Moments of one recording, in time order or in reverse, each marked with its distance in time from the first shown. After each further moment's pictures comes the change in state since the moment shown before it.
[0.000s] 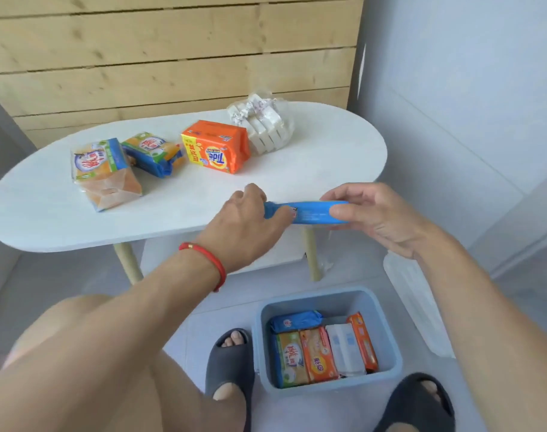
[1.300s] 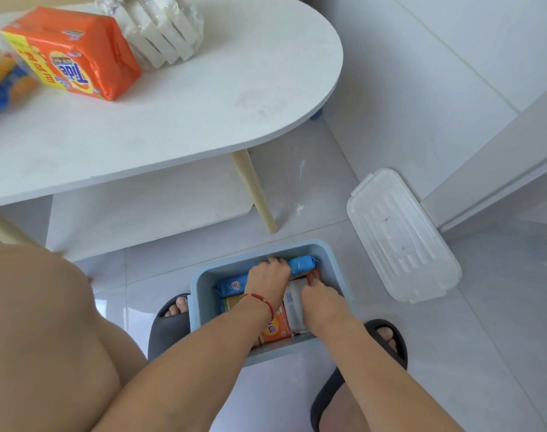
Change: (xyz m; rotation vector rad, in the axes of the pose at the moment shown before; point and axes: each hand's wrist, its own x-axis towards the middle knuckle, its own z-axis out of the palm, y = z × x) left_hand 0.004 -0.037 0.328 0.552 -0.449 0.110; right_hand -0.082 0.234 0.050 -1.157 -0.164 0.672
